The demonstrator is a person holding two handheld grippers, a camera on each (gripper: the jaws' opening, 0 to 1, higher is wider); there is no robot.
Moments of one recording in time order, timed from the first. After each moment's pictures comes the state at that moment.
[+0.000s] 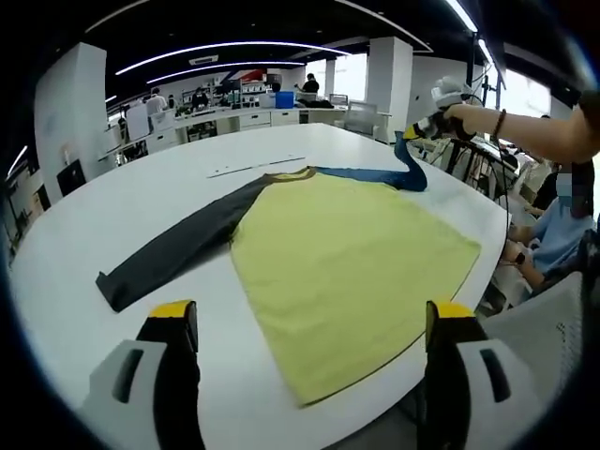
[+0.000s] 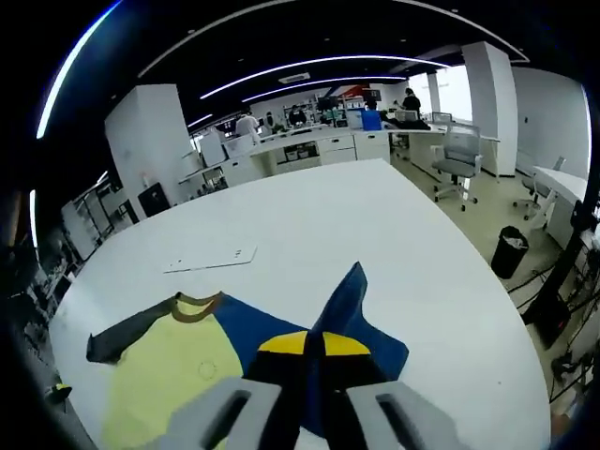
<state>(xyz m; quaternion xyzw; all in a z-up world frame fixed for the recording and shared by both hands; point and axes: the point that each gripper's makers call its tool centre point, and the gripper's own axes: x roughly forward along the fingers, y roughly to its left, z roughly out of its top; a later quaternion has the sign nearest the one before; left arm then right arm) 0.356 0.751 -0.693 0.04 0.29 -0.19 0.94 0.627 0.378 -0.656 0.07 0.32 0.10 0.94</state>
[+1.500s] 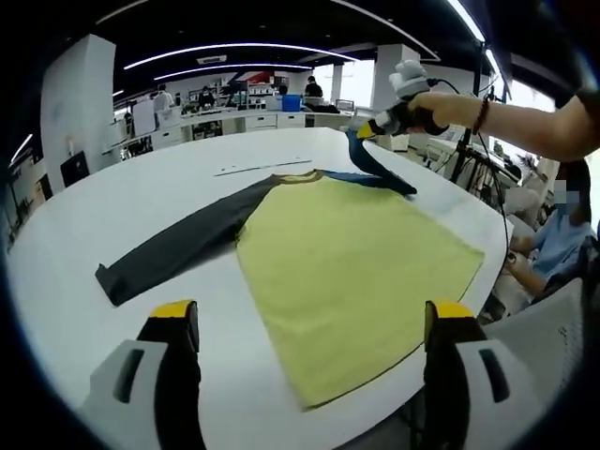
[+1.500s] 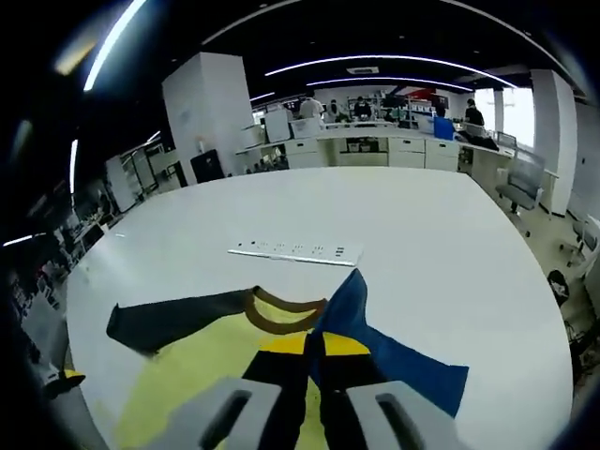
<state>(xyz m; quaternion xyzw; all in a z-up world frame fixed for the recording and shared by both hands) 0.362 0.758 -0.695 0.02 0.28 -0.18 0.94 0.641 0.544 -0.651 0.00 0.32 0.23 0.92</state>
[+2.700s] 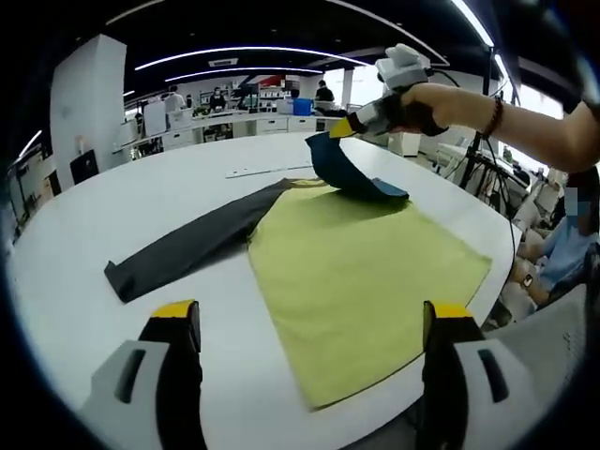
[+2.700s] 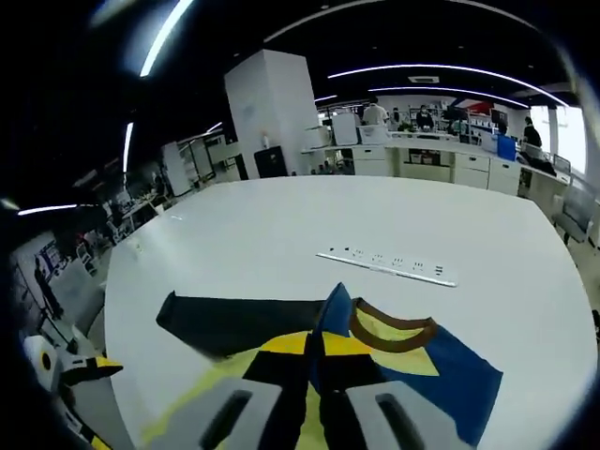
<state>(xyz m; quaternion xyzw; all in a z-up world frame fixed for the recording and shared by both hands) 0.363 0.767 -0.693 0.02 0.27 -0.16 0.95 0.600 0.652 -0.636 -0.01 0.30 0.36 0.88</state>
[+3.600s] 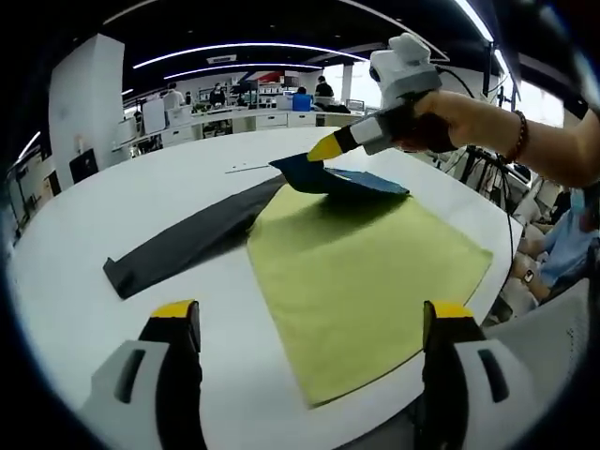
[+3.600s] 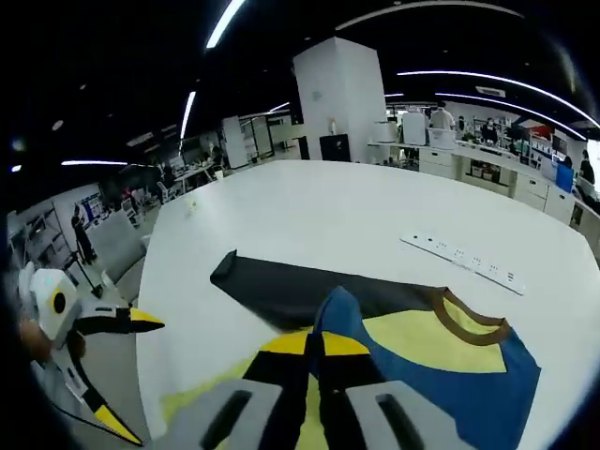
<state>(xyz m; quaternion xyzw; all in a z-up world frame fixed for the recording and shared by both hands) 0.360 0.766 -0.700 0.02 0.28 -0.15 0.95 0.517 0.720 -0.662 -0.07 0.27 0.49 0.82</state>
